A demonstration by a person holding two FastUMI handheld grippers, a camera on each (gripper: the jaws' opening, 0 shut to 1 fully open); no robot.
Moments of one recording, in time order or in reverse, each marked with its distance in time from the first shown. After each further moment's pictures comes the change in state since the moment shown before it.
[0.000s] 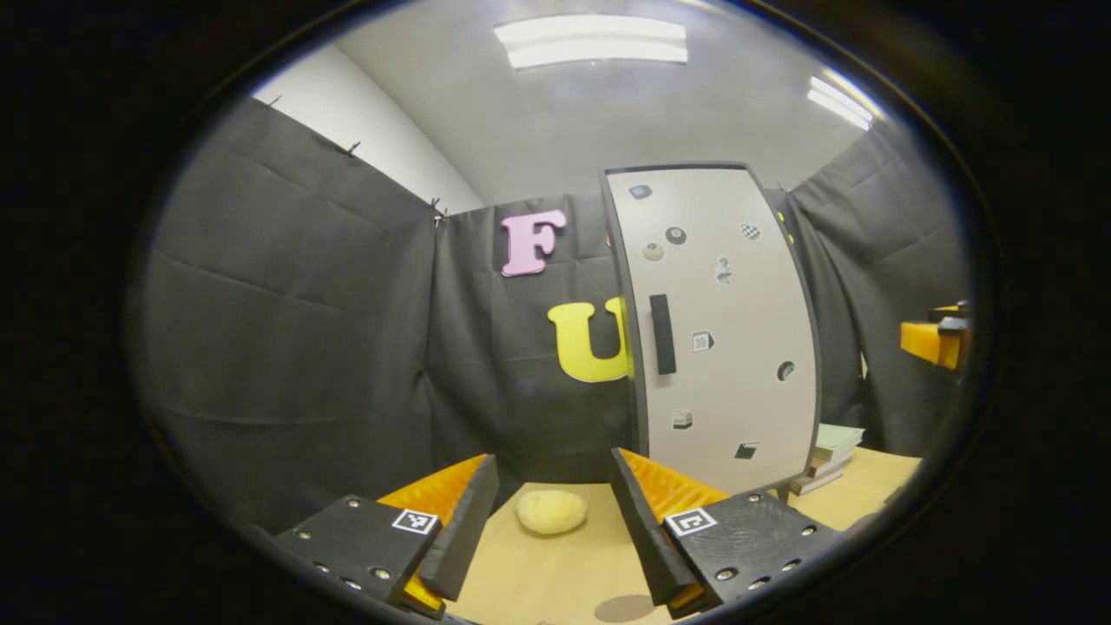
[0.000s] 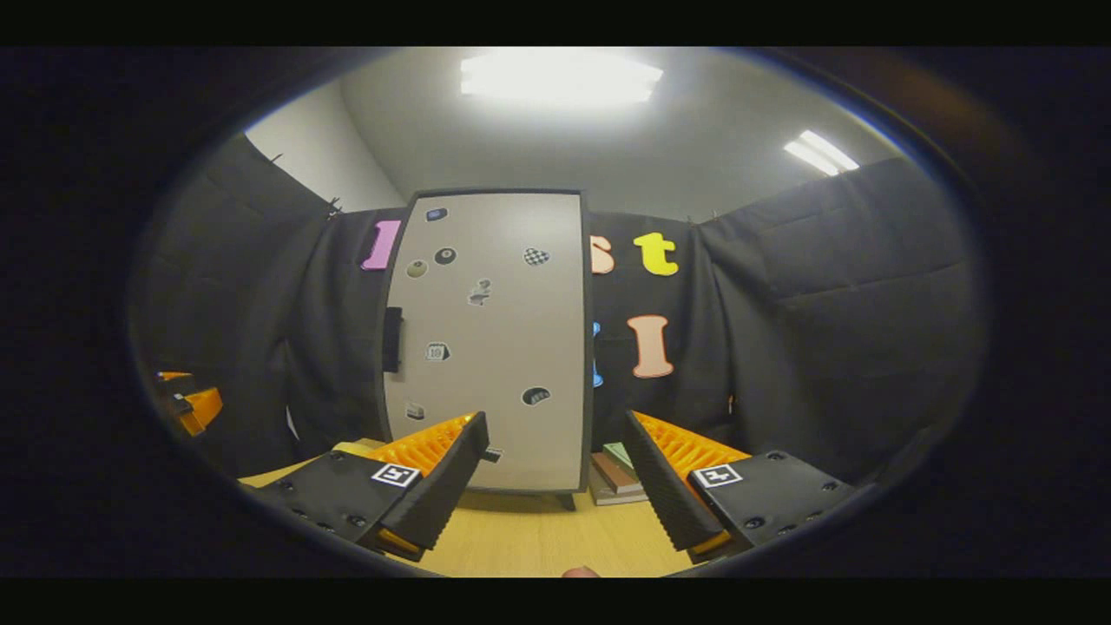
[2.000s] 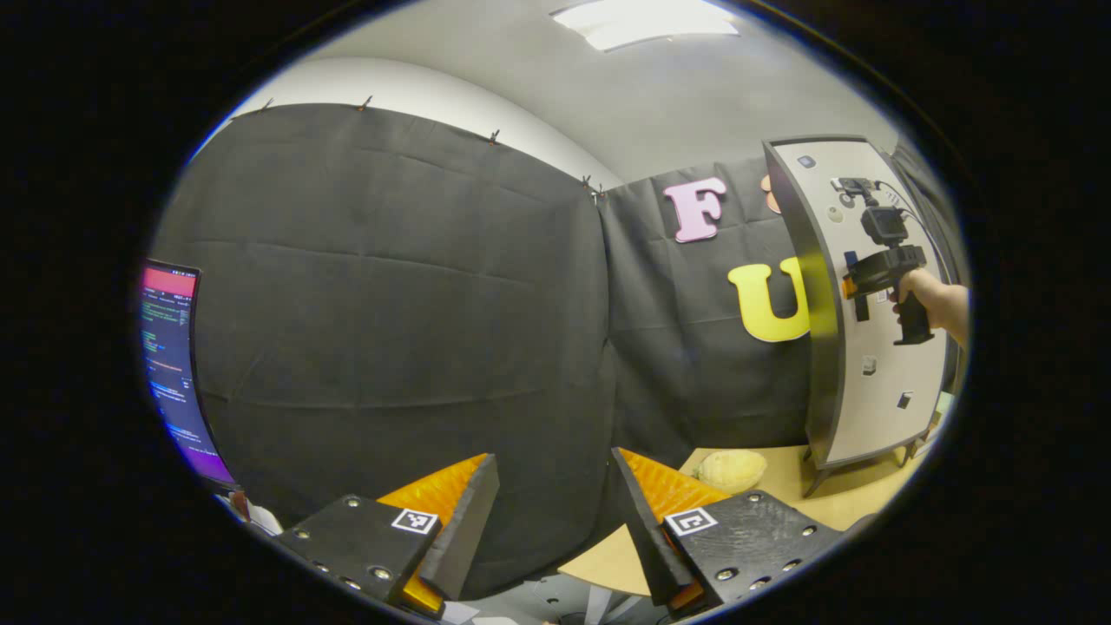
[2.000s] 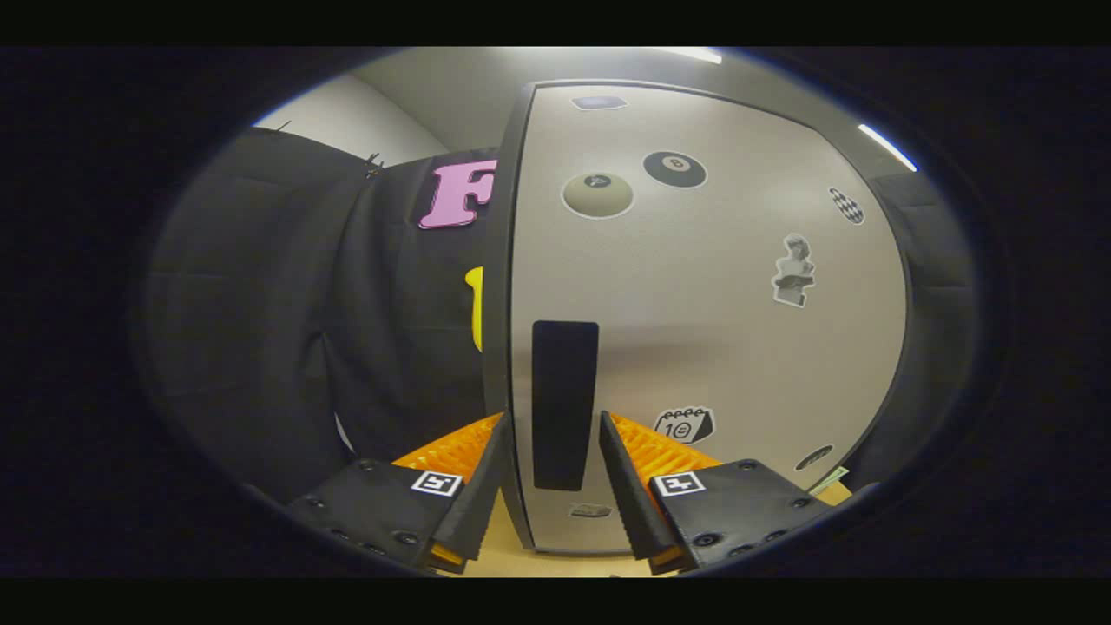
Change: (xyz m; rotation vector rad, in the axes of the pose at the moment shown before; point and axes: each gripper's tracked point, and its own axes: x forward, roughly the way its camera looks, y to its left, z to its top) left arm -0.105 0.239 -0.041 0.044 0.115 0.504; right arm 0.270 0.261 0.008 0.008 0.201 0.206
